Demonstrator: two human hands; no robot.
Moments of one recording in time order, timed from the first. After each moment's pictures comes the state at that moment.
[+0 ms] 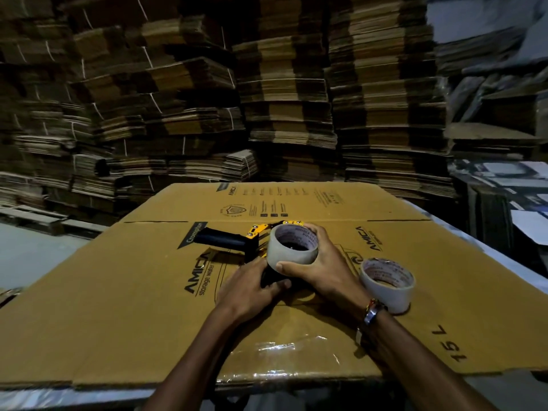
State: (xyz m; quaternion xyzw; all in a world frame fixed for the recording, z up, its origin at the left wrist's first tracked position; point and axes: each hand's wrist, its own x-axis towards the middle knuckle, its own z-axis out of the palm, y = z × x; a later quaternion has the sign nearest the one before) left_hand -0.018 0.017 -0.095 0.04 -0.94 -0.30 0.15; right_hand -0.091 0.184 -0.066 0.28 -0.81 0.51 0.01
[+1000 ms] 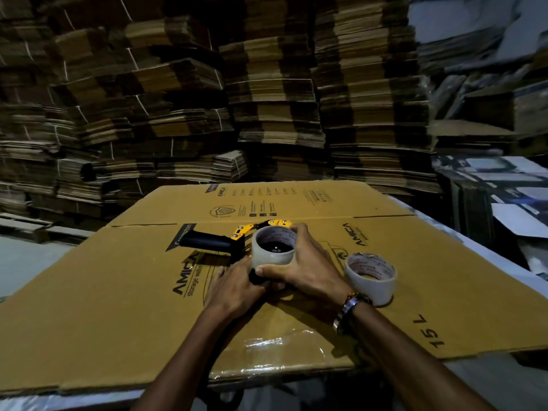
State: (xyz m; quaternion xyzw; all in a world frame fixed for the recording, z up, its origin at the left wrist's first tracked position) left_hand -0.011 0.025 -0.087 0.05 -0.93 -0.35 0.14; right_hand -0.075 0.183 -0.048 0.30 -0.86 0.41 0.02
